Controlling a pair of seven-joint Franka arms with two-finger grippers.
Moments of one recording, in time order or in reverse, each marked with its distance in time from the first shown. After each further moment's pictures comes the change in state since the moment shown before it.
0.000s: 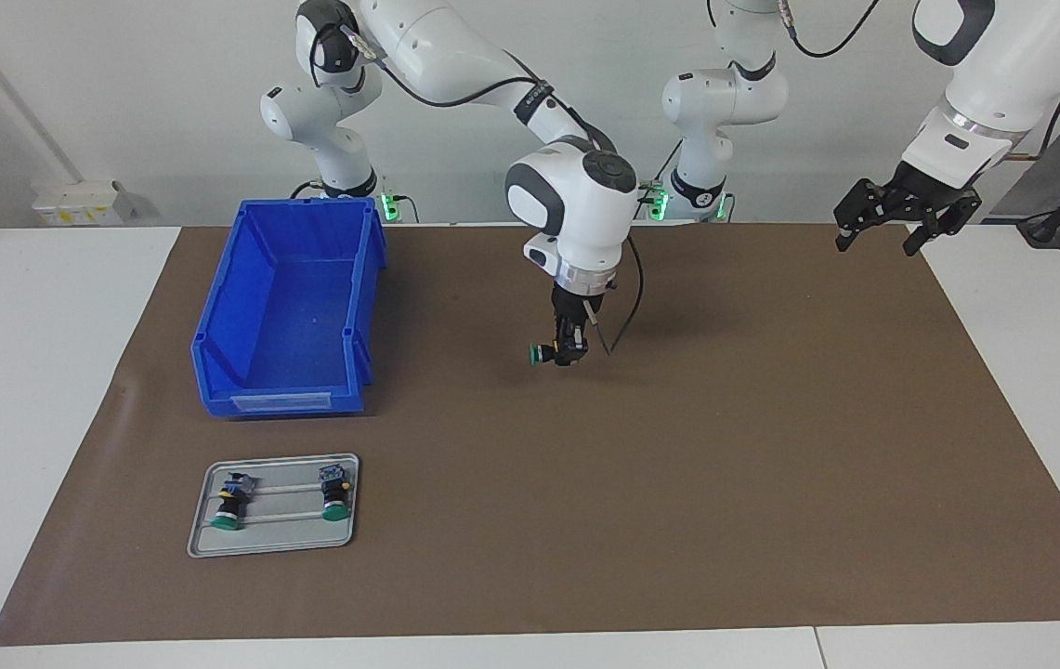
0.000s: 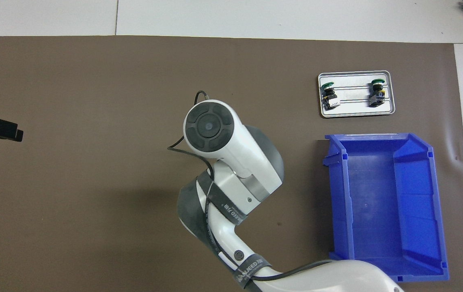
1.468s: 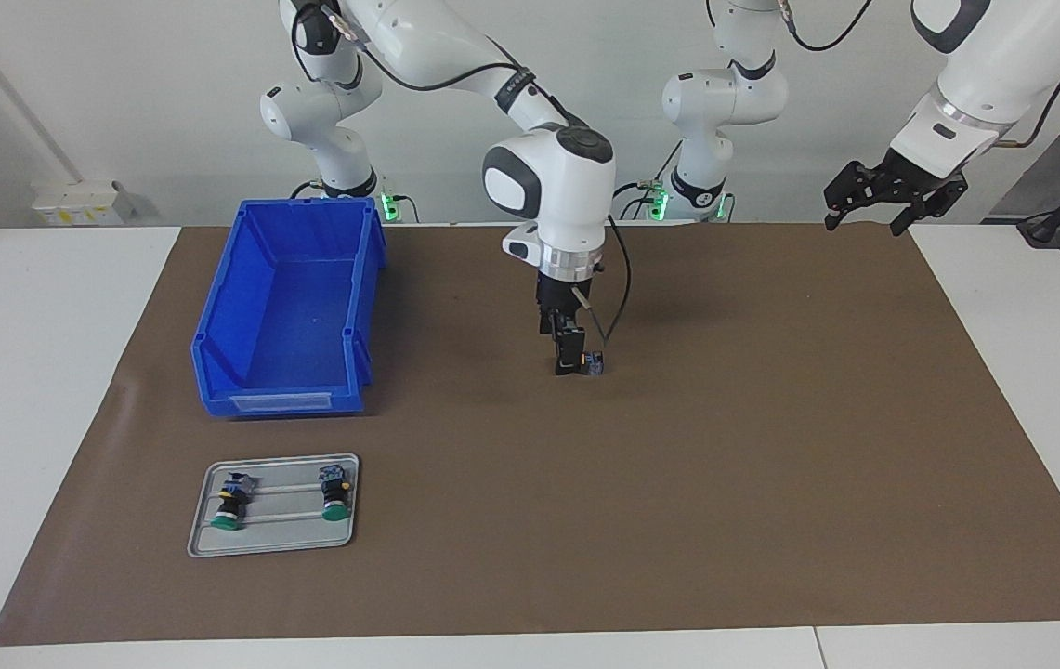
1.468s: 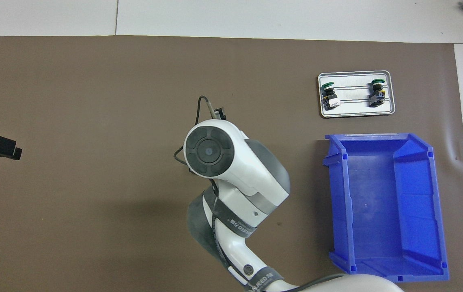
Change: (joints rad) left arm 0.000 -0.026 -0.005 -0.001 0.000 -0.118 0.000; right arm -0.088 -0.196 -0.011 -0.089 -0.054 0.024 -0.359
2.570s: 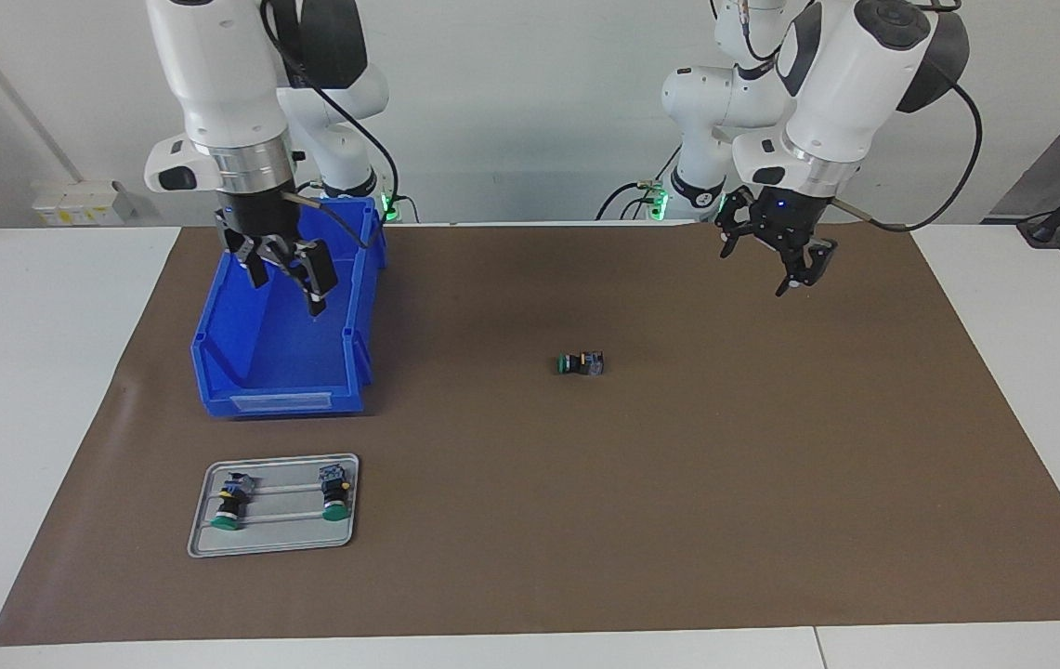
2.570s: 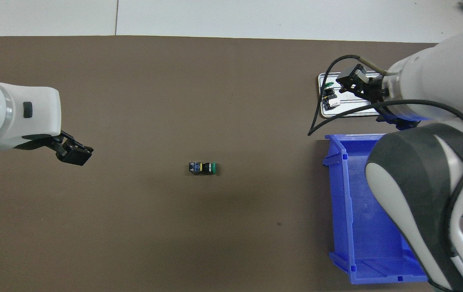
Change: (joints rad) left arm -0.242 -0.017 -0.045 -0.207 -0.024 0.351 0.652; right arm -0.499 -0.320 -0.003 -0.008 0.116 -0.288 -1.393
